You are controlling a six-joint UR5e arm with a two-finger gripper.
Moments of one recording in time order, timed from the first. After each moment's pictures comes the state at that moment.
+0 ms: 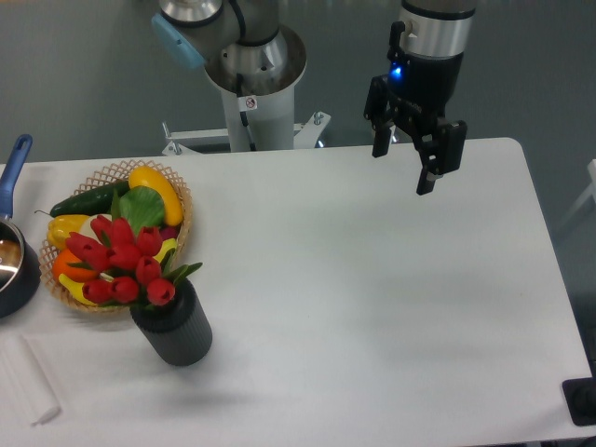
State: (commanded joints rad) arm 2.73 -1.61 -1.54 -1.30 1.27 1.75
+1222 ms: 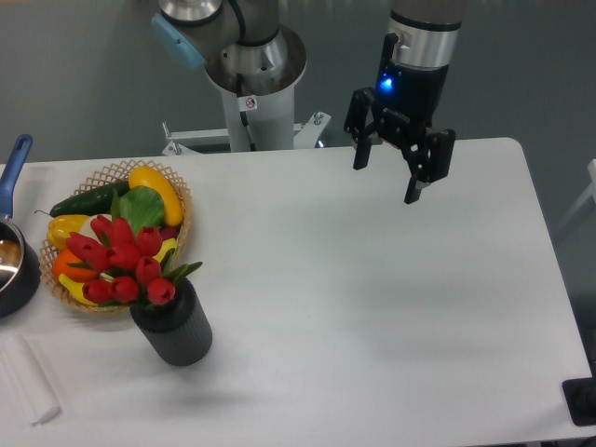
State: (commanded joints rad) arm 2.72 -1.60 -1.63 -1.23 1.18 1.49
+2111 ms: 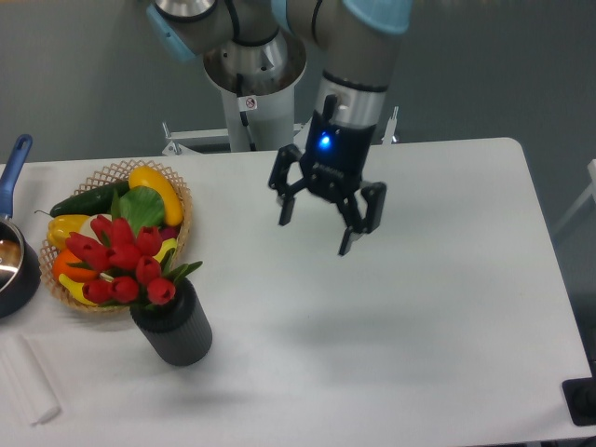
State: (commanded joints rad) arm 2.53 -1.68 -1.73 -0.92 1.03 1.09
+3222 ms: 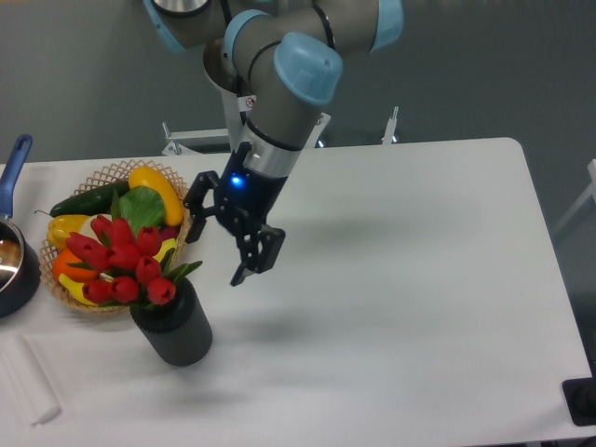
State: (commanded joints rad) arm 2.36 -1.74 -1.81 -0.87 0.92 1.11
